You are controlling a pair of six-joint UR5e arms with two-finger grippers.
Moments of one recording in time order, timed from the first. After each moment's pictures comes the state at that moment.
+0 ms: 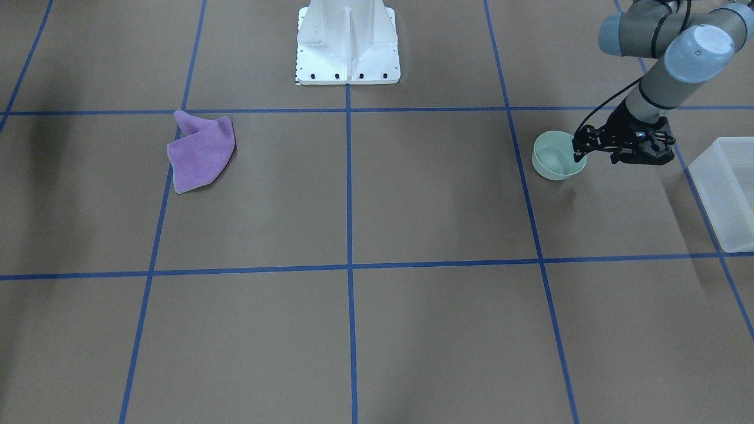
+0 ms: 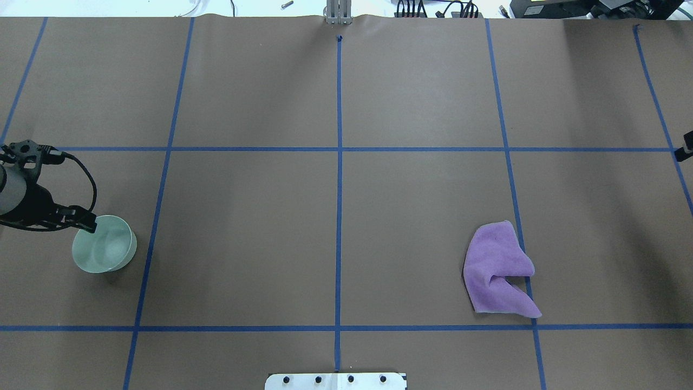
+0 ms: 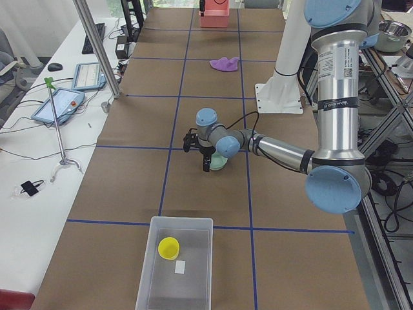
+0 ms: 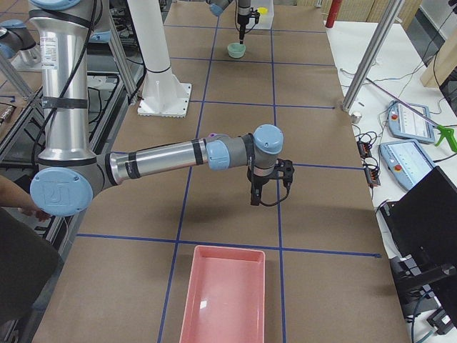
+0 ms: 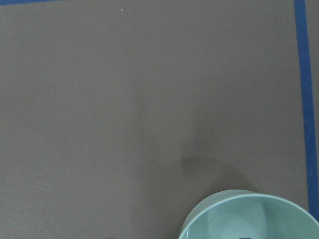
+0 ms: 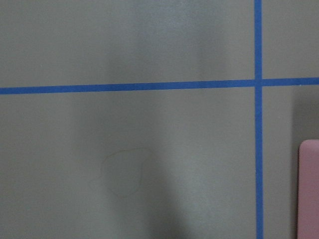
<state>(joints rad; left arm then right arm) -0.82 -1.48 -1.84 -1.98 -2.12 -0.84 1.32 -1.60 1.82 -1.55 2.39 0.42</state>
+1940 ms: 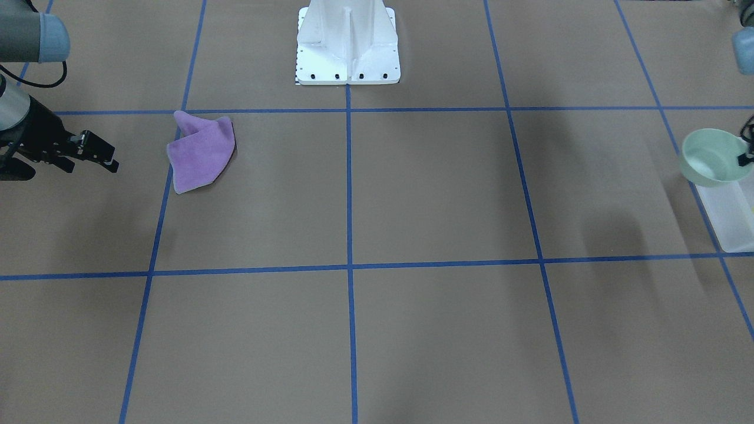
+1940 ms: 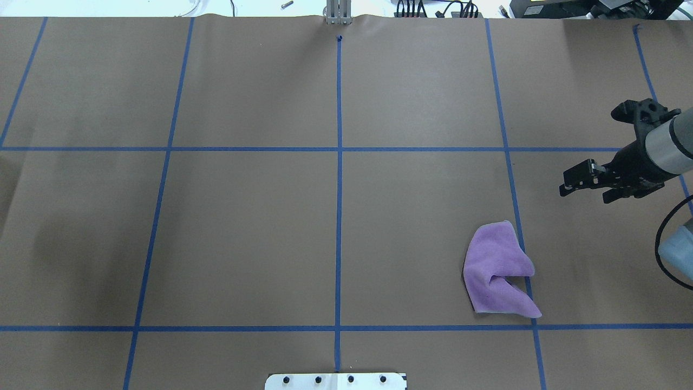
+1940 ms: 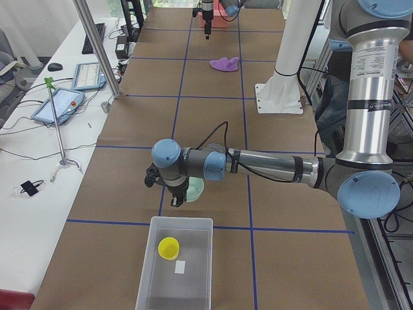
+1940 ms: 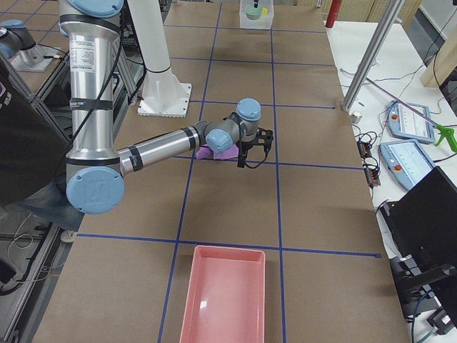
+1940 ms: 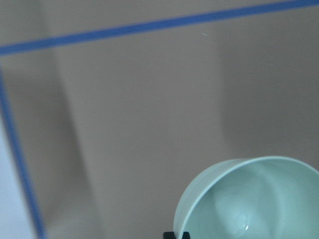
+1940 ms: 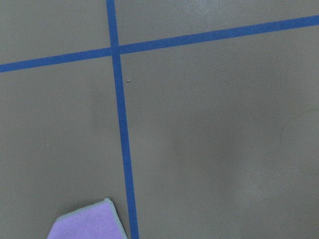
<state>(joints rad) -1.51 -1.61 -1.58 -1.53 -2.40 0.20 0.96 -1.60 1.91 -1.24 2.29 0.97</state>
